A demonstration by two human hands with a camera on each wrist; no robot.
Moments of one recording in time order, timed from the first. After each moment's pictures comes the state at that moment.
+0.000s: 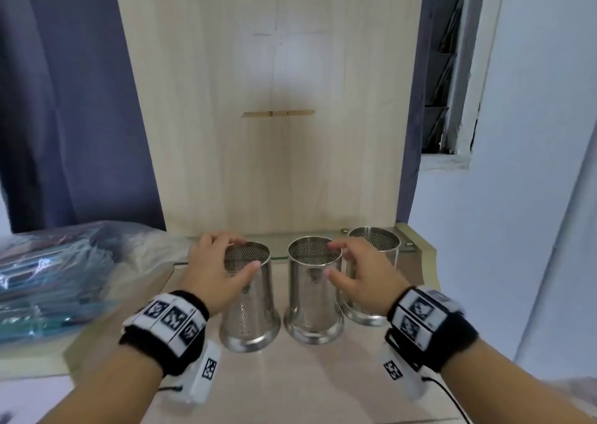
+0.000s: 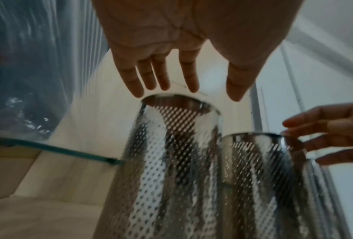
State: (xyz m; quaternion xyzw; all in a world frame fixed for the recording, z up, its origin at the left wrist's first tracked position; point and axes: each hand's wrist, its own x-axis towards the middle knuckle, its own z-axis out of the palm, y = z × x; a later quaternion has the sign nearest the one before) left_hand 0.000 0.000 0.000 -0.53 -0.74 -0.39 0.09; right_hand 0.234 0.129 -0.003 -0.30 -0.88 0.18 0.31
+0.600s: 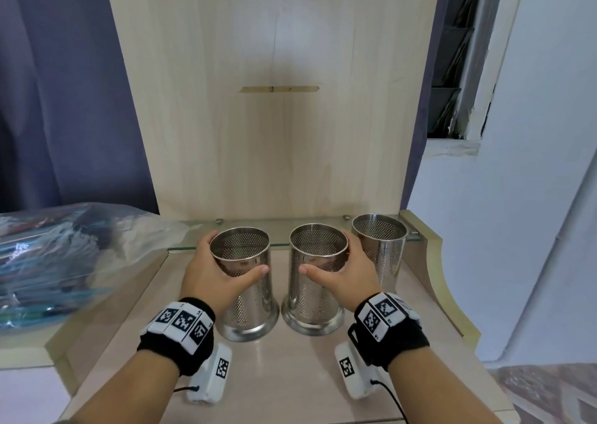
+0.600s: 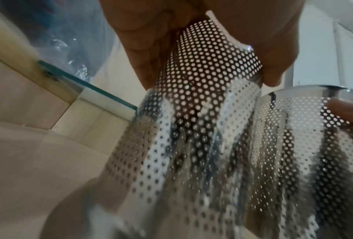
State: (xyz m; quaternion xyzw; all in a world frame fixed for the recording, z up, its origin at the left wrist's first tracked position) left_hand -0.011 0.021 -0.047 -0.41 -0.75 -0.51 -0.02; right_hand 0.197 0.132 -0.041 -0.36 -0.76 0.35 0.42
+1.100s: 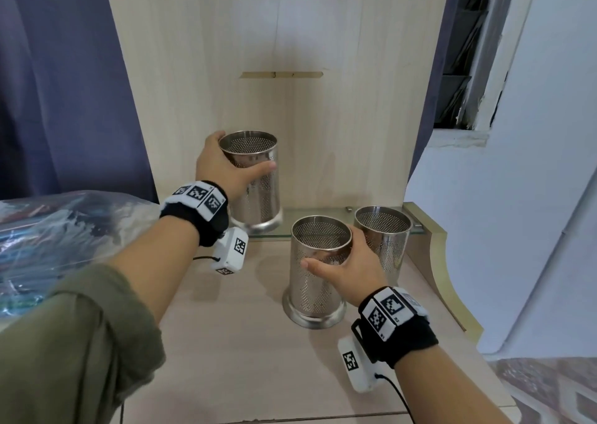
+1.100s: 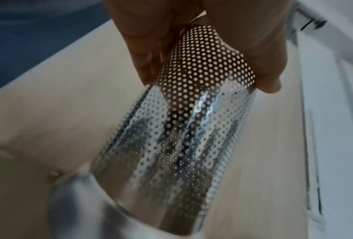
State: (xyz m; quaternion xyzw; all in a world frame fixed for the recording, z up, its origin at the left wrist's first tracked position) left_hand -0.035 0.095 0.070 -0.42 -0.70 -0.57 0.01; right_hand 0.200 0.134 -0.039 -0.38 -0.76 0.36 0.40
